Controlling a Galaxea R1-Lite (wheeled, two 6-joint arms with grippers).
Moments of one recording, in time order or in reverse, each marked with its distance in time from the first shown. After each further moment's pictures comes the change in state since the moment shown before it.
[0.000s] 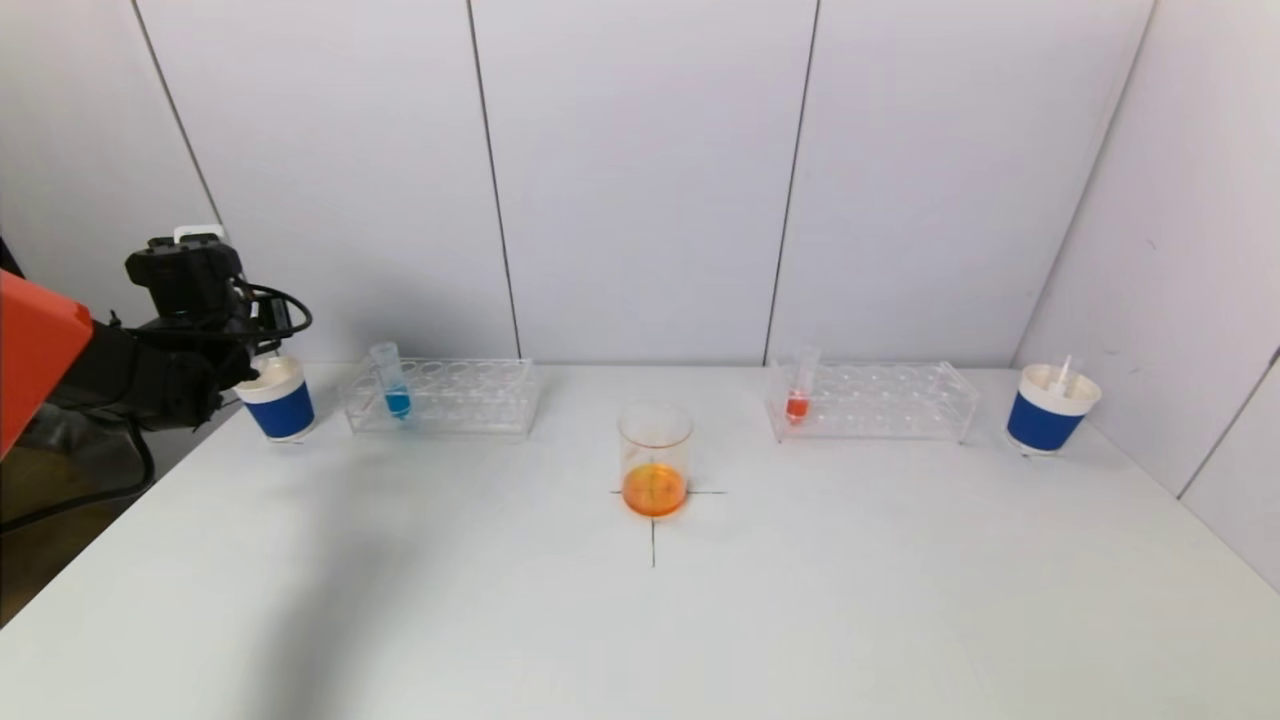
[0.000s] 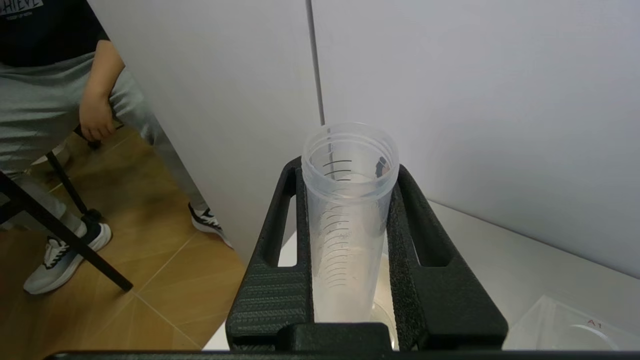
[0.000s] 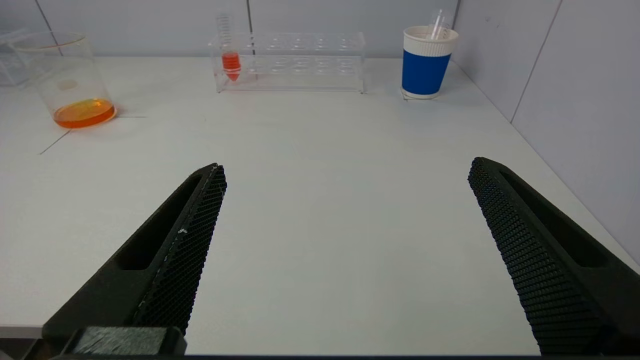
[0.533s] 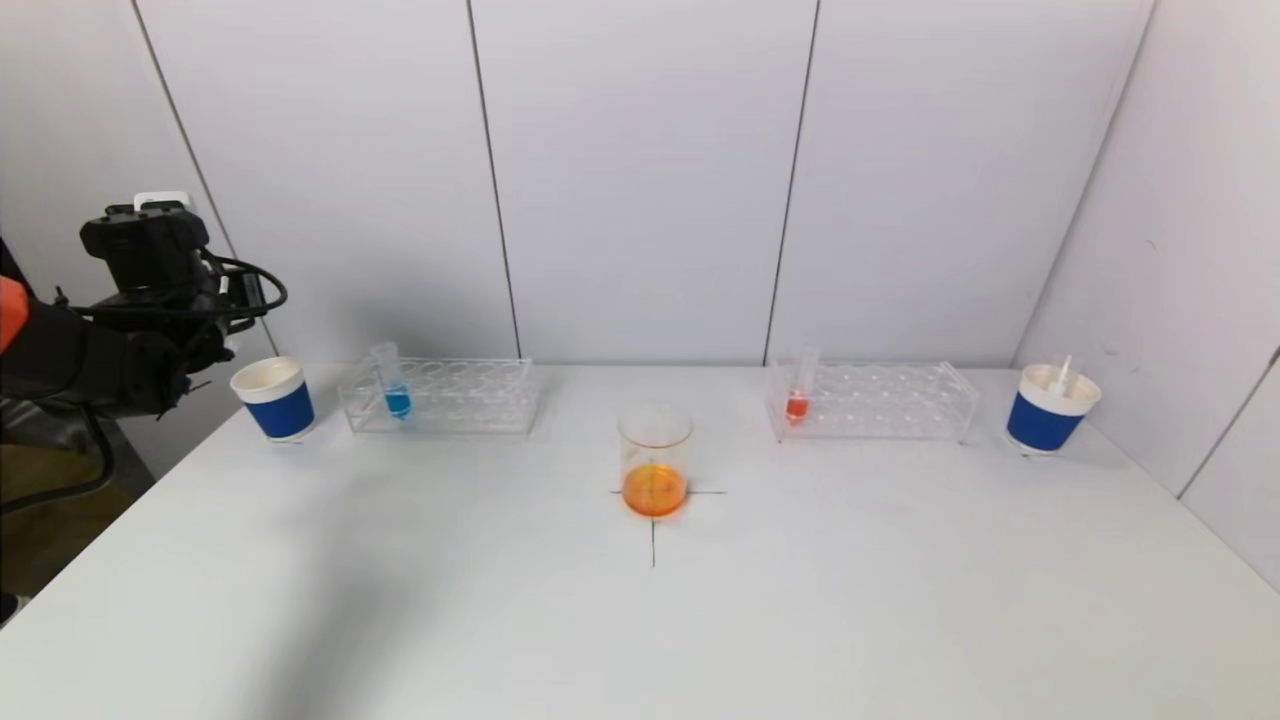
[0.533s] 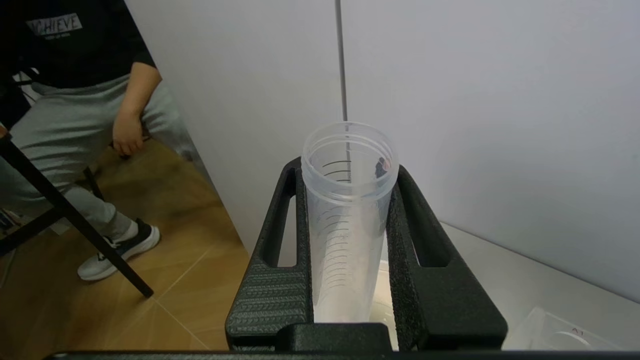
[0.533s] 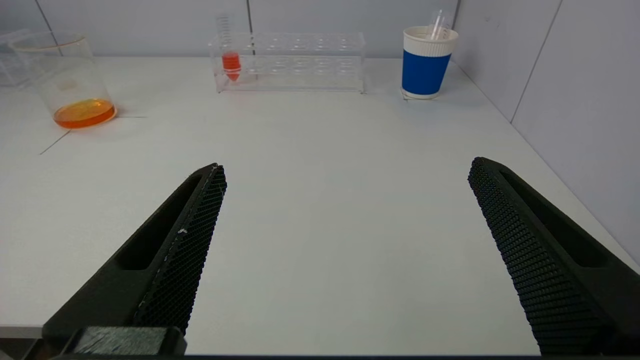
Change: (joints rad) left arm -0.001 -0.121 0.057 0.016 0.048 0.019; right arm 0.000 0.000 0.000 0.000 0.000 0.000
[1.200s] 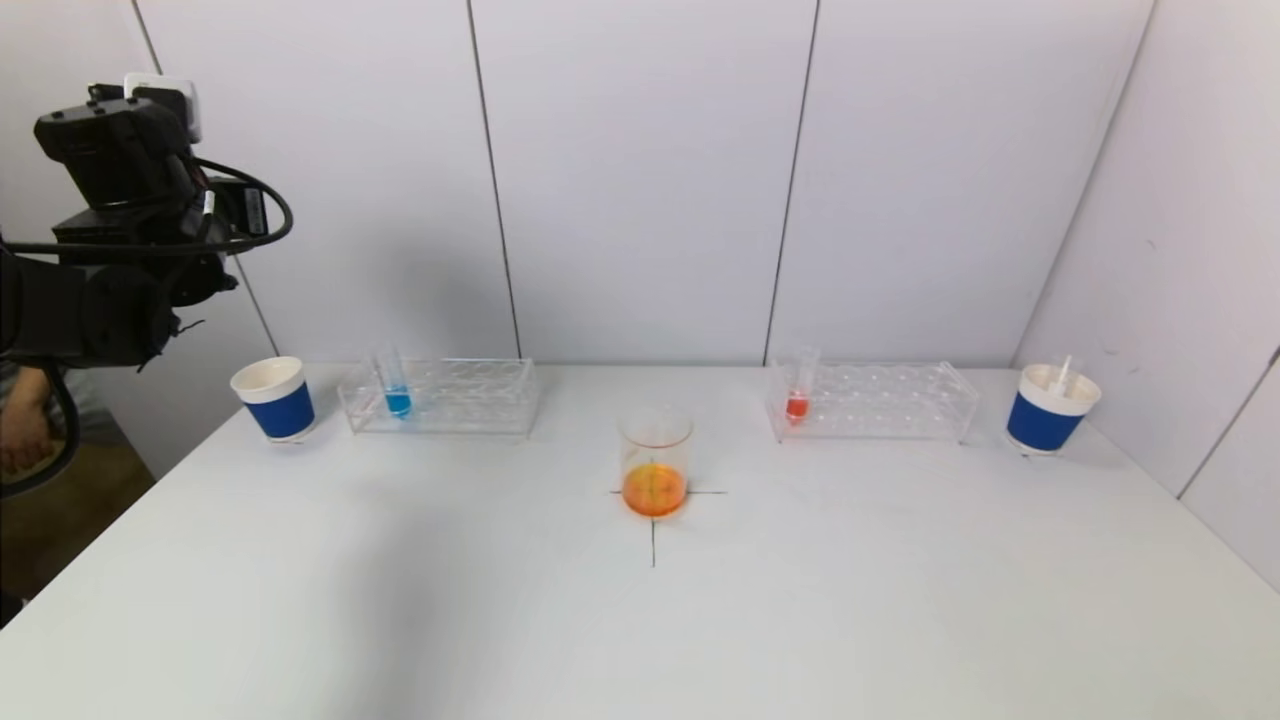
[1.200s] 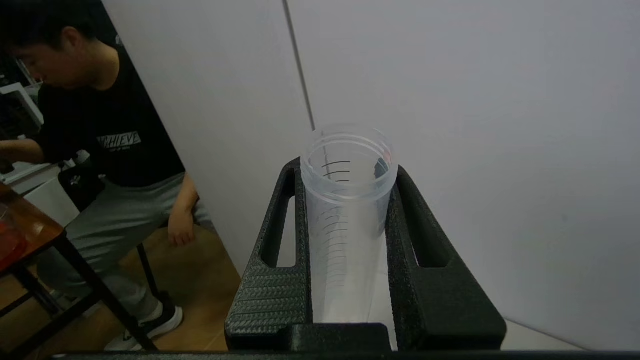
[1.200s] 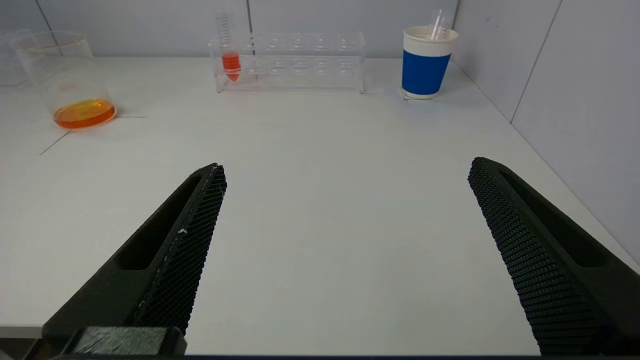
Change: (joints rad) left arm -0.131 -0.176 -0.045 0.013 0.091 0.183; right arm 0.000 0.000 0.000 0.000 0.000 0.000
